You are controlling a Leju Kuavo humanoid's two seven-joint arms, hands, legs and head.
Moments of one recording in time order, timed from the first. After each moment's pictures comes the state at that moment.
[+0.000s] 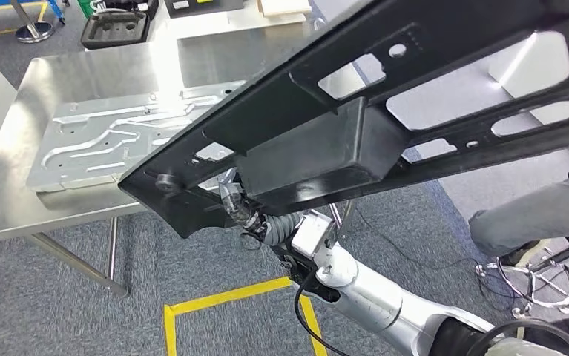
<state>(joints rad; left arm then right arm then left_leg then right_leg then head) -0.09 0.17 -1.27 -0.91 0.44 0.43 0.17 -0.33 -0.16 0.66 -1.91 -0.30 -0.19 -0.49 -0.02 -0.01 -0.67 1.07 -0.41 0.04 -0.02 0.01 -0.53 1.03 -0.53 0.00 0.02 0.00</state>
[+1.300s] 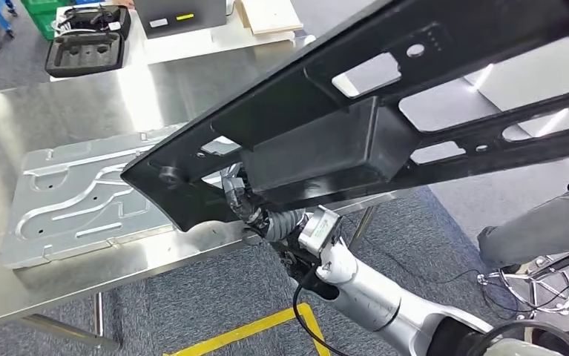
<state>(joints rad) -0.09 0.16 -1.27 -0.89 0.45 0.44 0.16 -0.33 -0.16 0.64 -1.90 -0.32 -0.19 -0.52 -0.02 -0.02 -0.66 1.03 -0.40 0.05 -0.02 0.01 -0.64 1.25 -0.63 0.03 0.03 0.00</state>
